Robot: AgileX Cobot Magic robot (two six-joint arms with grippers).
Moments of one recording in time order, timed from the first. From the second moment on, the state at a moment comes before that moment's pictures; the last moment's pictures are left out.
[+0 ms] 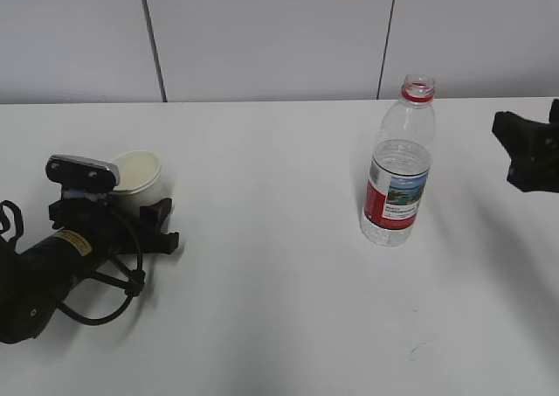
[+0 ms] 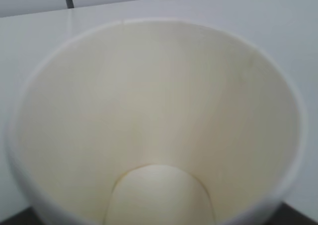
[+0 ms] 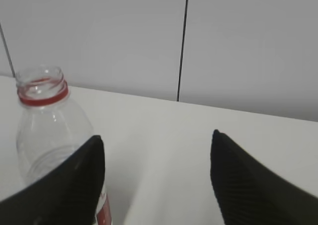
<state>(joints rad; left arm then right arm) -0.31 2.19 -0.65 0.03 -1.14 0.01 0.04 1.29 -0.39 -0.13 -0.68 0.01</state>
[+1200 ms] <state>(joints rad) -0.31 2.19 -0.65 0.03 -1.14 0.01 0.04 1.62 -0.34 -0.31 -0.93 0.20</state>
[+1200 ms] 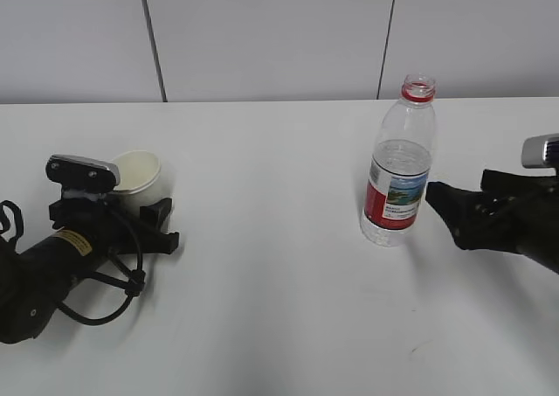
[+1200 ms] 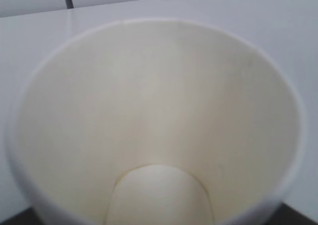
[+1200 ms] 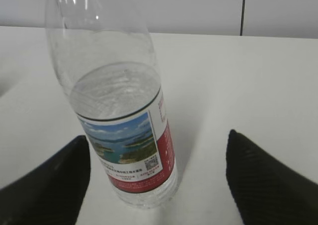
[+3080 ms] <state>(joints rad) -0.31 2.19 -0.65 0.11 -1.15 0.00 0.04 2.05 -0.69 -0.50 -1.13 0.24</state>
